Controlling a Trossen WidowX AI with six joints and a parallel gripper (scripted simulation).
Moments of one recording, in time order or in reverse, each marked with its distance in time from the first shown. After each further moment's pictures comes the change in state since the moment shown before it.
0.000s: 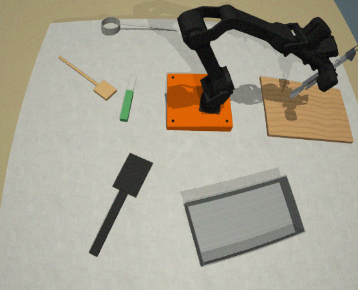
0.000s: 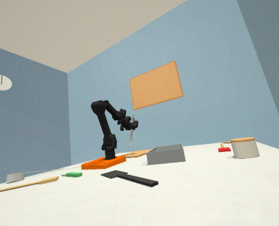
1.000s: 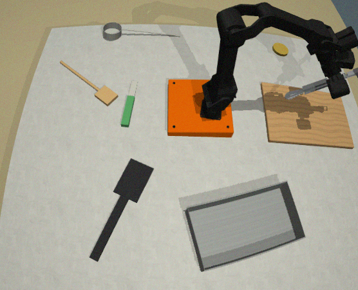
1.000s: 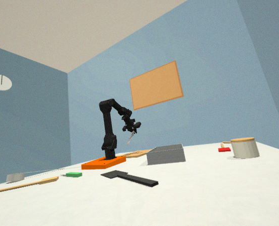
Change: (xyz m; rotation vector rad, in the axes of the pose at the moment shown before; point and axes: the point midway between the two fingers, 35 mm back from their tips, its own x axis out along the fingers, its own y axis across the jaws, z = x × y) arm 0.038 0.004 -0.008 -0.031 0.429 0.012
